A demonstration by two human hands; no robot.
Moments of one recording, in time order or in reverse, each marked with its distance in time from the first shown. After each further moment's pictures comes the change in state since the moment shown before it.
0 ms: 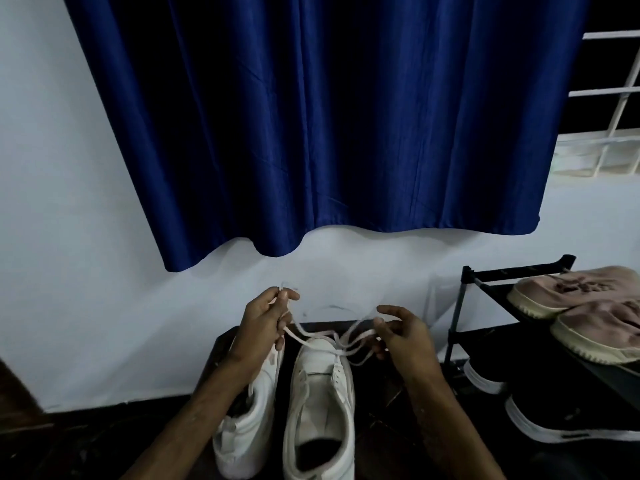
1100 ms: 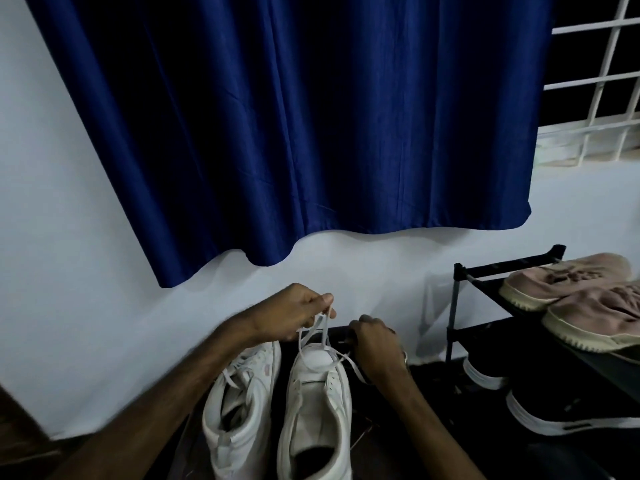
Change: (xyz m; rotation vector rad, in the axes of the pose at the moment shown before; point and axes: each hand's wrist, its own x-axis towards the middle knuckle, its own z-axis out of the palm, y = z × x) left_hand 0.009 0.076 0.032 0.634 -0.560 -0.040; right_hand 0.039 0.041 0.021 -1.240 -0.082 -0.430
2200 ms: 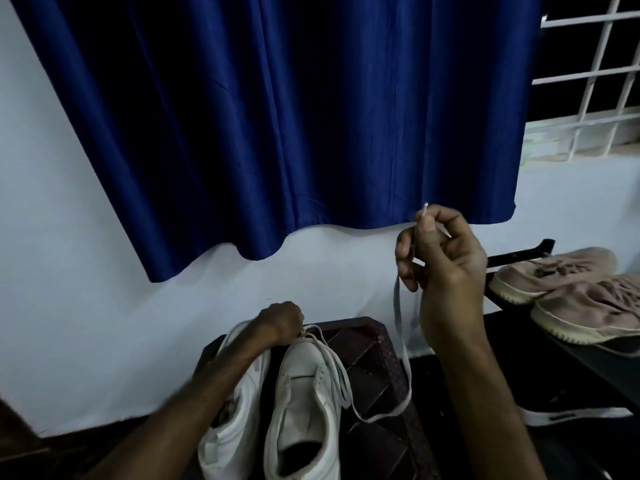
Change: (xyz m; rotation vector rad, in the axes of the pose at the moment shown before) left_hand 0.056 -0.055 0.025 0.727 -0.051 -0.275; right_hand -0.049 -0.029 -0.202 1.576 0.550 -0.096
